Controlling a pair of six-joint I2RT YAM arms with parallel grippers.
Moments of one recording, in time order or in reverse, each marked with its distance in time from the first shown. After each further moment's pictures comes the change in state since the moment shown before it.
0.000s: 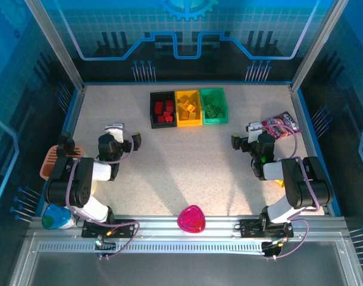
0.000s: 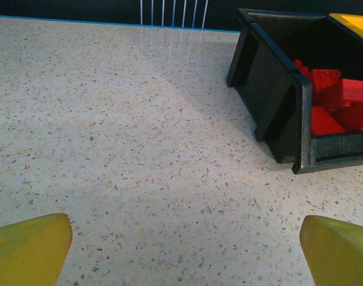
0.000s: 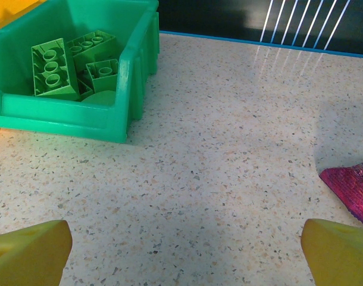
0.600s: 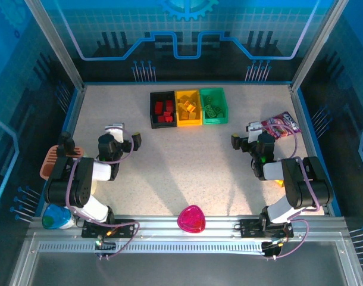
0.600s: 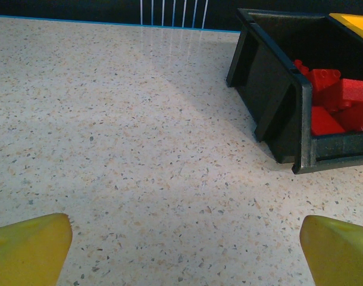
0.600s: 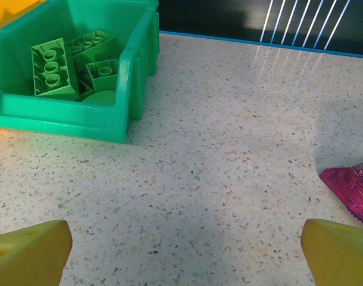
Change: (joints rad) left arm 0.000 0.000 0.000 -0.001 0.000 0.000; right arm 0.002 0.000 0.000 0.000 0.001 0.000
